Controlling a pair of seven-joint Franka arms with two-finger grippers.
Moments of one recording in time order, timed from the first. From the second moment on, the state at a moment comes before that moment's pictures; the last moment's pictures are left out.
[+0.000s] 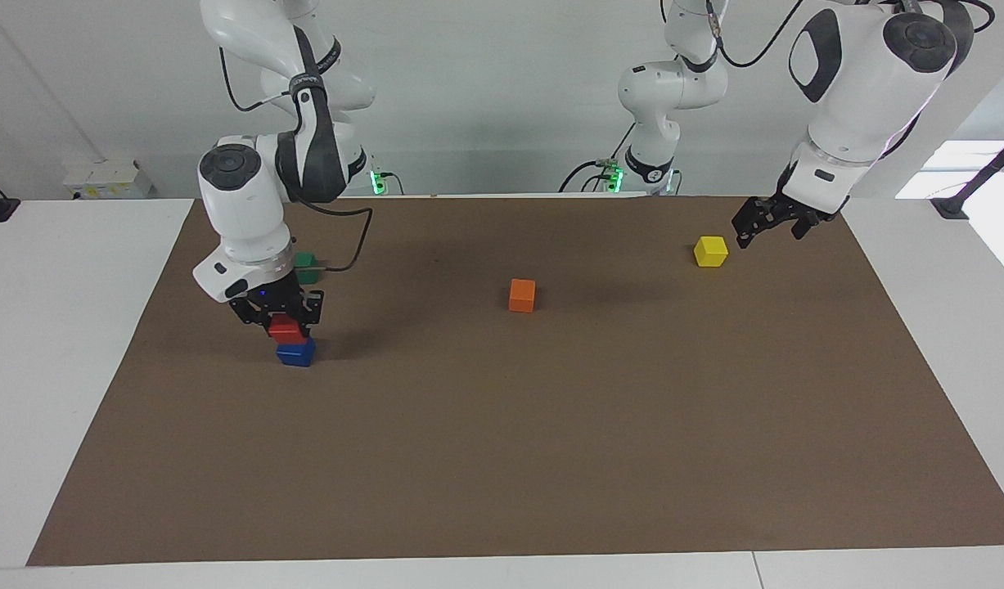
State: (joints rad) left arm 0.04 0.02 -0.14 -1.64 0.04 1.59 -0.17; right arm -0.06 0.12 0.13 -2.01 -0.17 2.22 0.16
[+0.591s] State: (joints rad) left arm 0.03 0.02 -0.13 -1.63 0.03 1.62 -0.17; right arm -0.07 0.16 0.13 -2.07 -0.22 2.34 0.27
